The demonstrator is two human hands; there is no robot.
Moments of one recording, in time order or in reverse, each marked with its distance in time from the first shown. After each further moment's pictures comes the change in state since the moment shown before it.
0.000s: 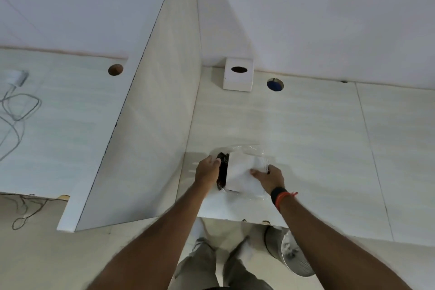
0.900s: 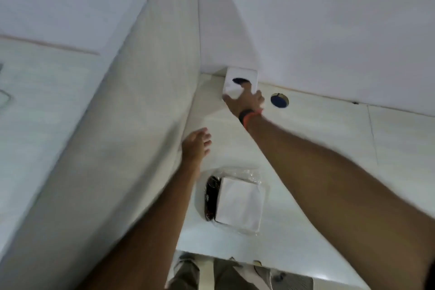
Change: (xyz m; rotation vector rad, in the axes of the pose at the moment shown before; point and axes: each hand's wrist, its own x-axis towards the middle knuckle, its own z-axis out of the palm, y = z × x) left_hand 0.071 0.108 -0.024 -0.698 0.092 -0.013; right_hand 0.103 -0.273 0.042 -0.341 0.182 -0.438
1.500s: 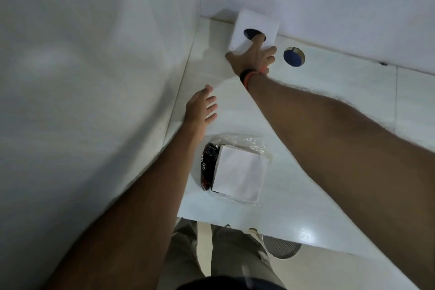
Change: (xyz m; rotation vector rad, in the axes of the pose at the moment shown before) left_hand 0.030 -0.024 0.011 -0.003 -0.134 -0.167; right_hand 0.044 0.031 0.053 -0.046 0.154 0.104
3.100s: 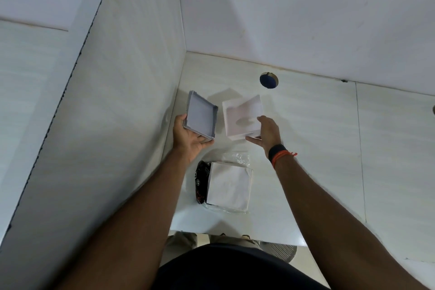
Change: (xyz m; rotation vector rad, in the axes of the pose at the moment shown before) left_hand -0.009 0.004 -0.006 -0.339 -0.125 -0.125; right_hand -0.069 0.122 -0.096 0.827 -0.347 0.517
